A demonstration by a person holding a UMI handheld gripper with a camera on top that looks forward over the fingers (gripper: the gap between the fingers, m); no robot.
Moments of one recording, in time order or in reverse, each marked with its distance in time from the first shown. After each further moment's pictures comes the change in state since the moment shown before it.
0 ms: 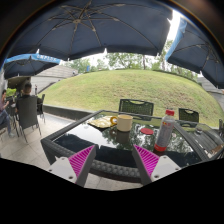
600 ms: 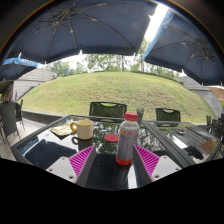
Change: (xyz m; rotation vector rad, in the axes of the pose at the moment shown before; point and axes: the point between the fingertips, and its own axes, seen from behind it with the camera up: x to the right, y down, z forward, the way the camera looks) arm 0.166 -0.014 0.057 0.030 0.234 0.051
